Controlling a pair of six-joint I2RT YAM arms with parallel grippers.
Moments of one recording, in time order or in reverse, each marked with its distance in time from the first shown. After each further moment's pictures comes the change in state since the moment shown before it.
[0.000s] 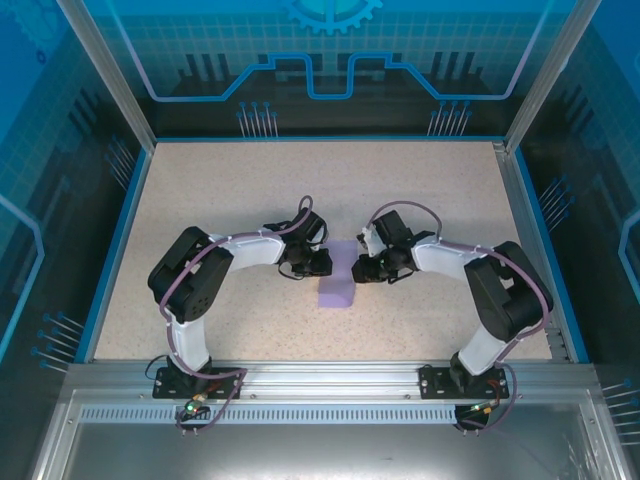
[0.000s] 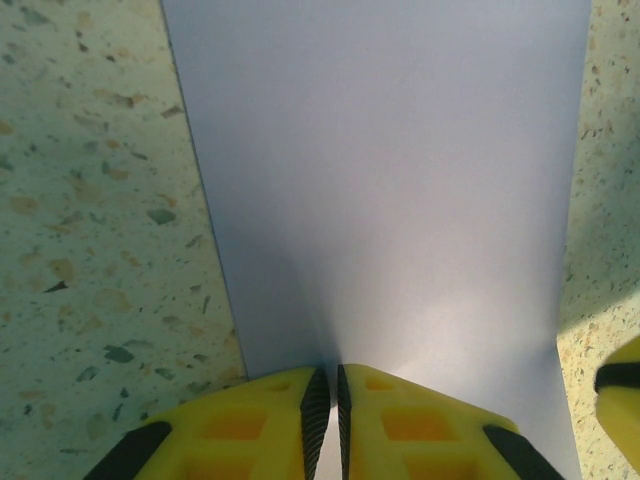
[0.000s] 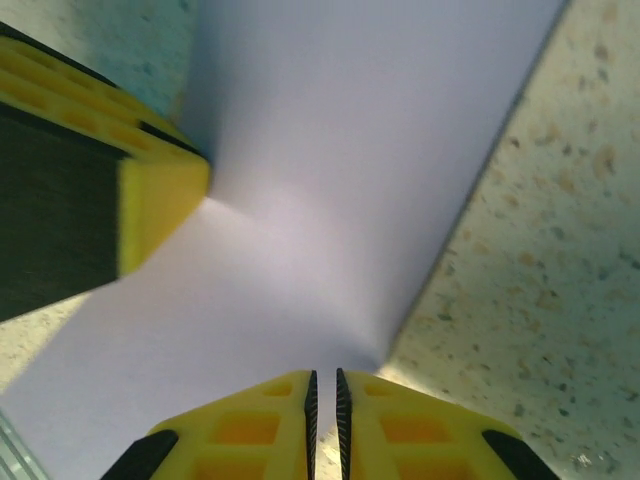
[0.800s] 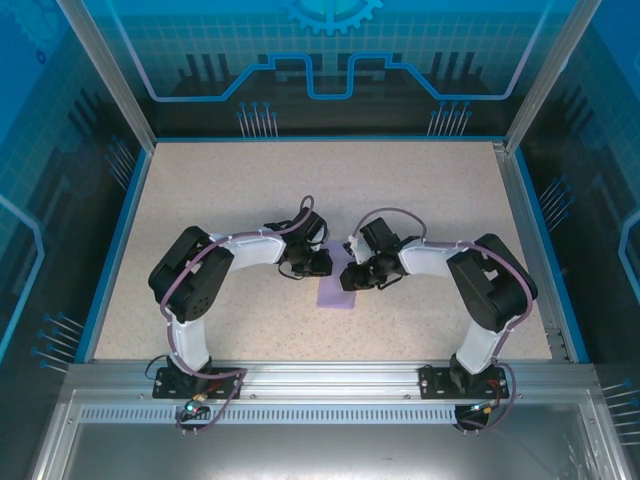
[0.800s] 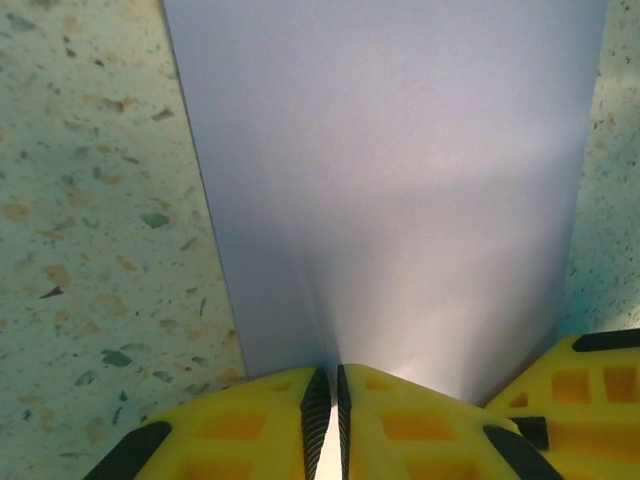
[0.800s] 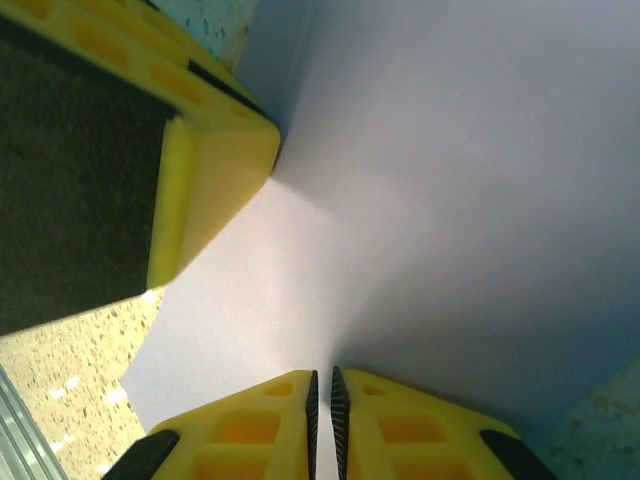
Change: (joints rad) left arm 0.000 0.006 0.011 -0.015 0.000 0.026; right arm 0.068 0.087 -0.011 0.076 -0.057 -0.017
